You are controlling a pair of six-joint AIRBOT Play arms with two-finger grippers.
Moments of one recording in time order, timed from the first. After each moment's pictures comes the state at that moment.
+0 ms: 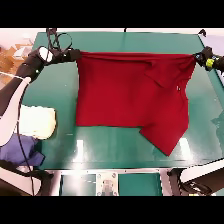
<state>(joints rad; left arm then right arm) -0.14 -1.70 1.60 1.09 -0.48 -1.41 -0.51 -1.77 1.66 -0.45 0.87 1.12</state>
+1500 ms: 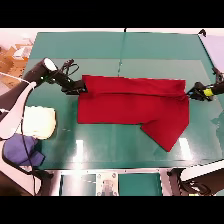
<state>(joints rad) -0.11 -1.78 1.56 1.07 -1.24 -1.43 -0.61 -1.75 1.53 -1.11 1.37 1.33</state>
